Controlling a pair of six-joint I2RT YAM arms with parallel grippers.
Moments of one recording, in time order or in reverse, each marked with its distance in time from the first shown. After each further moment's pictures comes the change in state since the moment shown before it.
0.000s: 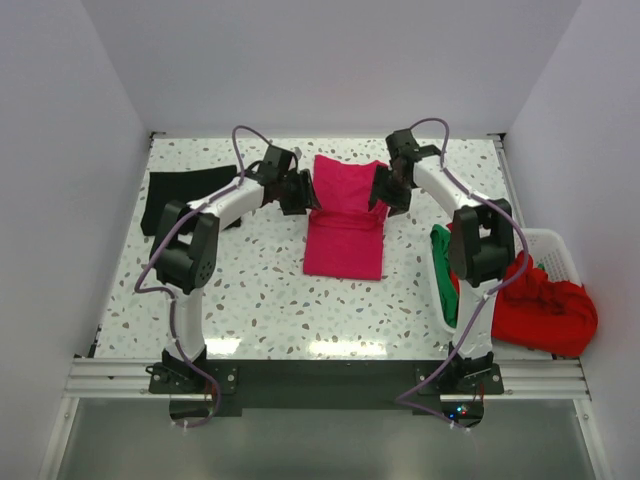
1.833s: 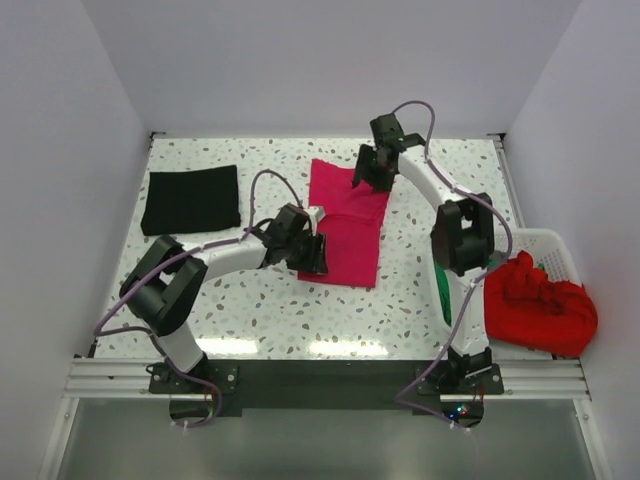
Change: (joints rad) left arm -0.251 -0.322 -0.569 0.206 -0.044 0.132; right arm 0.053 0.180 0.301 0.060 0.034 0.048
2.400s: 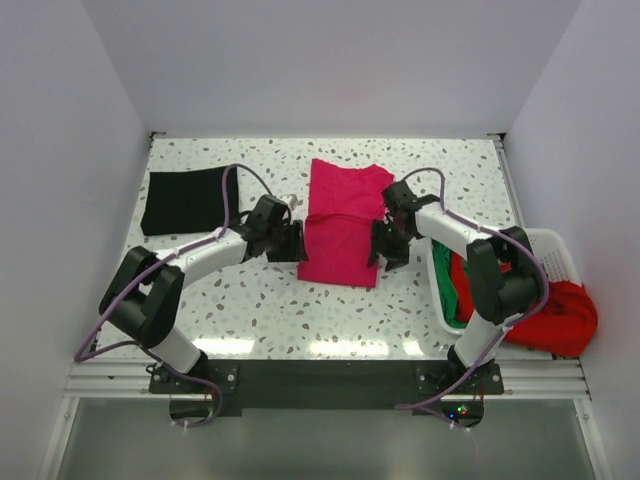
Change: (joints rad) left arm 0.105 -0.122 -0.008 -0.118 -0.076 -0.056; right arm 0.047 -0.500 -0.867 0.079 -0.132 -0.037
